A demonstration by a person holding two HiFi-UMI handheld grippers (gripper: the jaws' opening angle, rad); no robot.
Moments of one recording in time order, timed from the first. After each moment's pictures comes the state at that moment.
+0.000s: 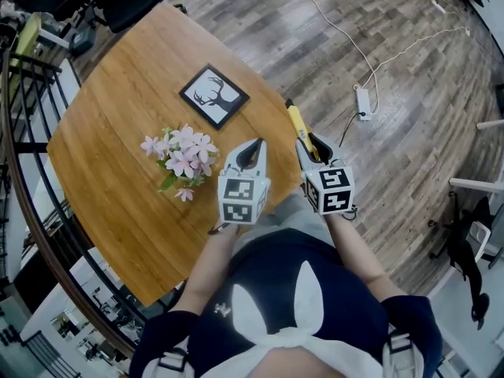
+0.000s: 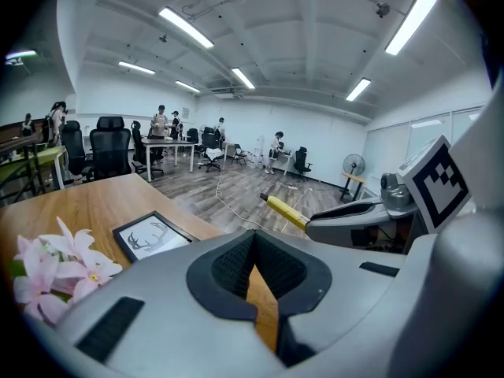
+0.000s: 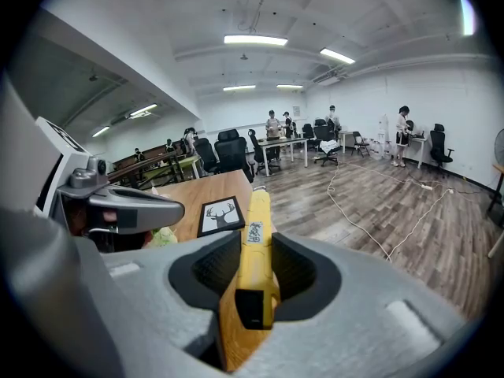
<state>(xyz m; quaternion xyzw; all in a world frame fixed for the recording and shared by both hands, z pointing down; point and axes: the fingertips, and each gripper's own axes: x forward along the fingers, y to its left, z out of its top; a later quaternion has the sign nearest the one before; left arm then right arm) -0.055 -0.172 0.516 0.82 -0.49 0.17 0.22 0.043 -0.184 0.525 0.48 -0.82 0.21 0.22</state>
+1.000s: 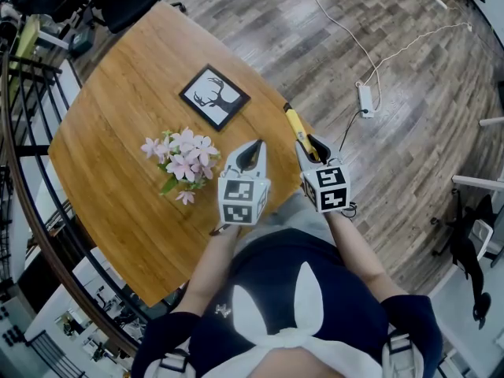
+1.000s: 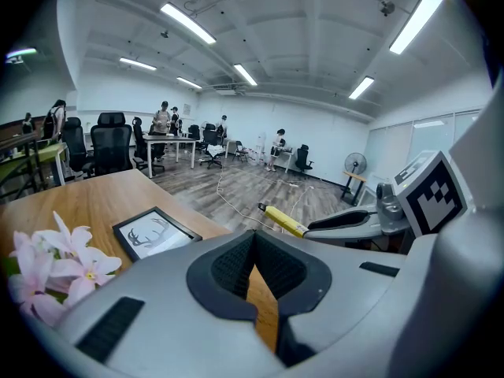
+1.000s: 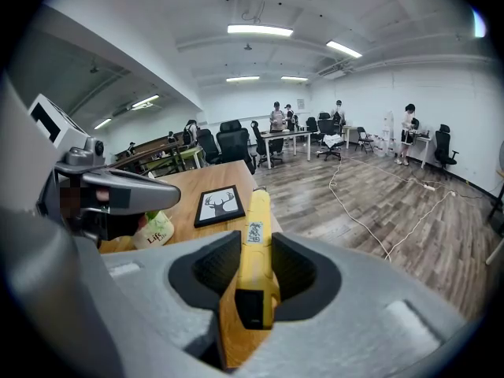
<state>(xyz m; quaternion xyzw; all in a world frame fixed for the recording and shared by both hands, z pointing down) -0.058 -0.177 0.526 0.82 -0.49 0.18 0.23 0.039 -0.188 0.550 0.46 -0.82 0.21 0.25</state>
